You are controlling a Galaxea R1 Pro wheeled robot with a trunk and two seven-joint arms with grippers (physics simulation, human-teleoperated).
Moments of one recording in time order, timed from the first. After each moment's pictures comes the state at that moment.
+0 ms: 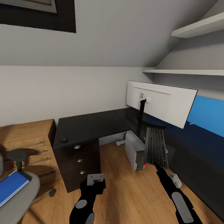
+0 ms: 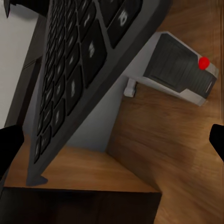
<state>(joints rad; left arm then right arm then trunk) -0.10 -0.12 -0.44 -1.51 0.25 0.49 0.52 -0.30 -0.01 -0.24 -1.01 -0.96 0.14 0.05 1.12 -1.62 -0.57</state>
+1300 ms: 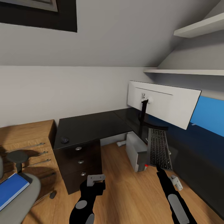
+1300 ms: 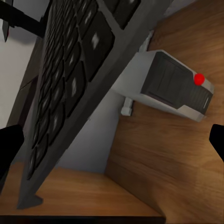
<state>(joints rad) -0.10 -0.11 -0.44 -1.50 0.24 0.49 0.52 -0.30 0.02 -0.23 -0.96 -0.97 -0.02 0.05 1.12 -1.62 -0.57</state>
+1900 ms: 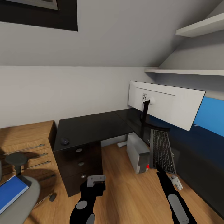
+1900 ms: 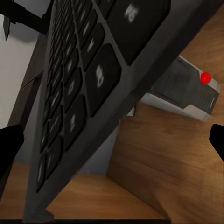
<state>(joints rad) -0.10 -0.11 -0.44 -1.49 0.24 0.49 0.52 -0.30 0.02 -0.23 -0.96 -0.97 -0.02 0.05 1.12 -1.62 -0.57</state>
